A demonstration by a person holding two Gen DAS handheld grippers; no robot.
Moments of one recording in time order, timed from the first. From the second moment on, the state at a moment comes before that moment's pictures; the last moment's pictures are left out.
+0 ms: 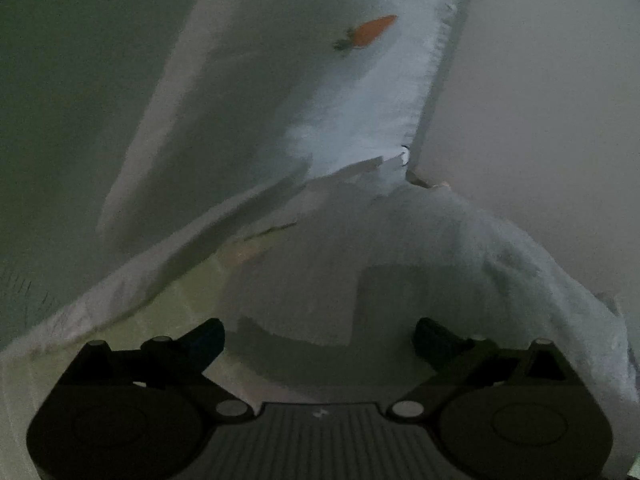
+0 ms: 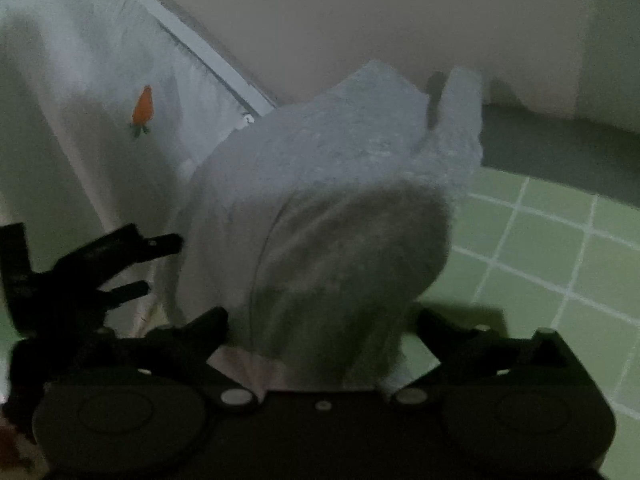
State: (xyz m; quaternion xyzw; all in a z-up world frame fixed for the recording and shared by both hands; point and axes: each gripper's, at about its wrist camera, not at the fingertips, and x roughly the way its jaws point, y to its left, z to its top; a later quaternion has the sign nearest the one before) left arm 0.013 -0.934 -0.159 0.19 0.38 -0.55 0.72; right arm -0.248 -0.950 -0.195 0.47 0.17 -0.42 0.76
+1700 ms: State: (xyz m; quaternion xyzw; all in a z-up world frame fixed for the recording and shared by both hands) left arm -0.144 -0.474 0.000 0.16 0.24 -0.56 0.77; right arm -0.320 -0.587 -0.034 0.22 0.24 -0.50 0.80
